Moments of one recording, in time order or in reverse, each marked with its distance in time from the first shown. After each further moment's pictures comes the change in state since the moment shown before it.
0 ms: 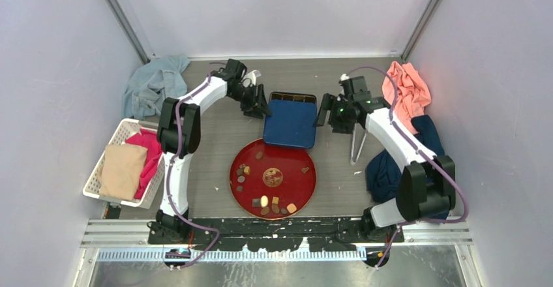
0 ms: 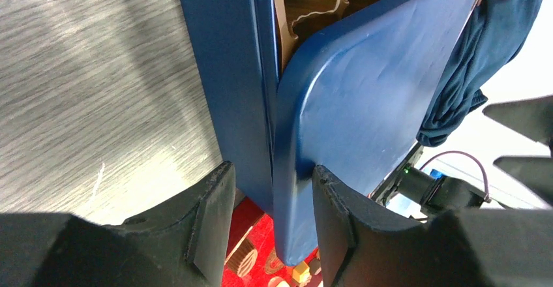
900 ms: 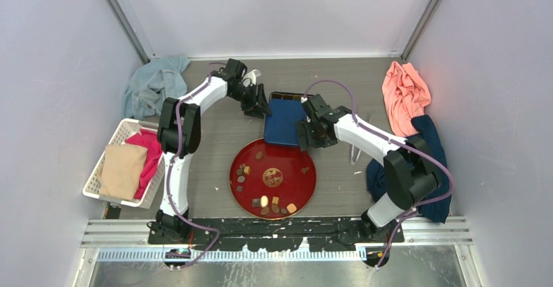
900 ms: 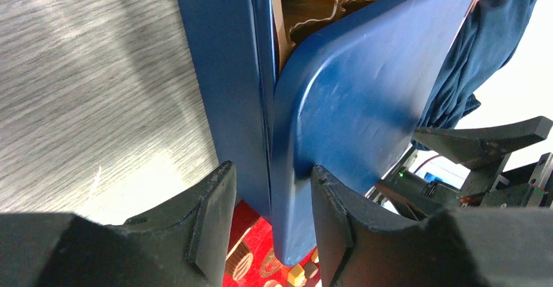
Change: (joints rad) left arm 0.000 0.004 0.002 0.014 0.008 -0.028; right arm 0.354 0.097 -0.042 -0.062 0.315 -0.214
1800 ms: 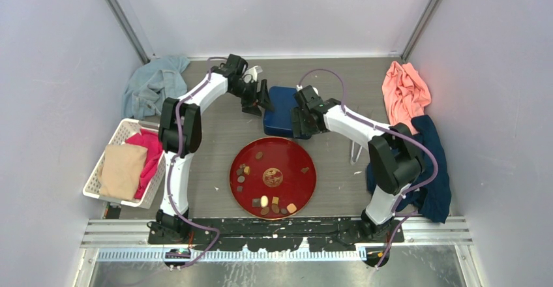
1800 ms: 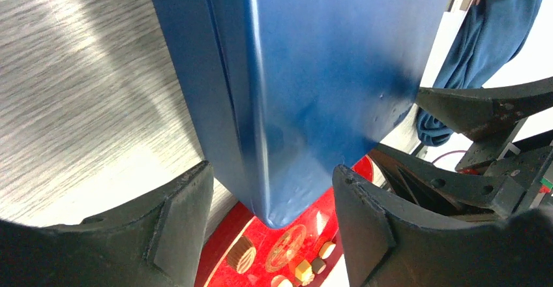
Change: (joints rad) left arm 0.000 0.014 0.080 -0.072 -0.013 0.054; right arm 0.000 0.157 0.118 0.130 0.134 0.034
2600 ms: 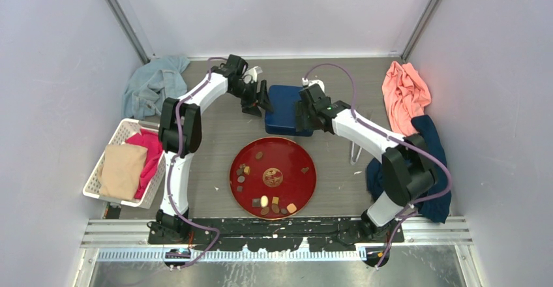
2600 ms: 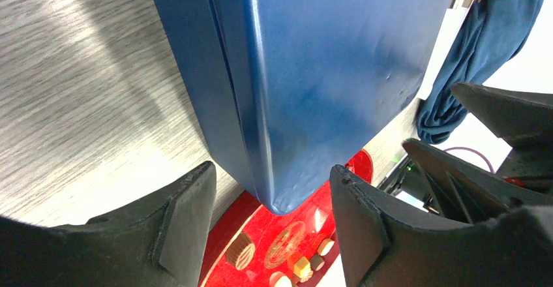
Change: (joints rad) left arm 0.000 0.000 0.006 -0.020 -0.001 0.003; right arm 0.000 -0.082 -0.023 0.066 0.077 -0.005
